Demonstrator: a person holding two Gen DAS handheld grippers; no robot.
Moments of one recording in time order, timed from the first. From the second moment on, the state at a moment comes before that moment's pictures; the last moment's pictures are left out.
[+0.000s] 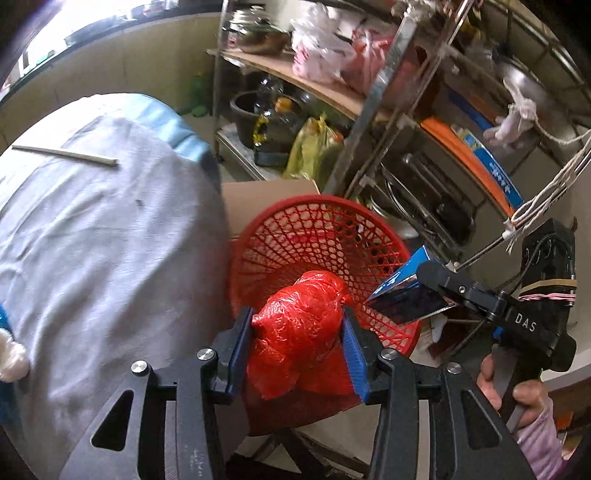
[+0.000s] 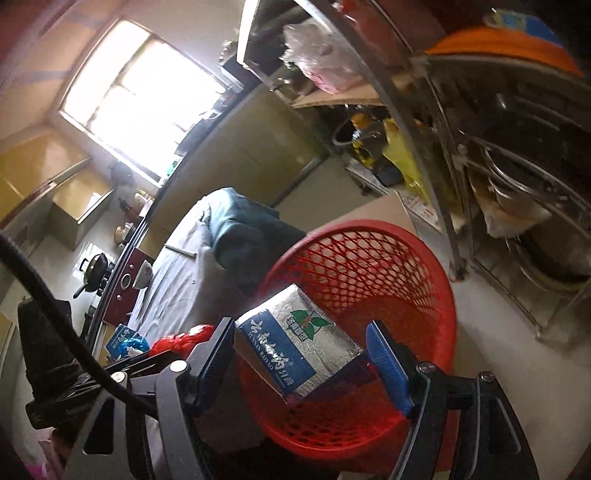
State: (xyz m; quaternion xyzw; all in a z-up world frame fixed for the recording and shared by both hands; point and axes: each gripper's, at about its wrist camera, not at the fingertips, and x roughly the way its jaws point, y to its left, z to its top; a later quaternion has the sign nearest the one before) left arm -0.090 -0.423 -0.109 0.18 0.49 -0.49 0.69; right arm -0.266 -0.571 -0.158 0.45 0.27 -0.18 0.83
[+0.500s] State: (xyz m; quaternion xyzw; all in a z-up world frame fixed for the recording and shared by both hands) left arm -0.072 -0.382 -0.094 0.16 0.49 -0.47 0.72; right arm -0.261 -0.565 -0.146 0.44 0.25 -0.18 0.84
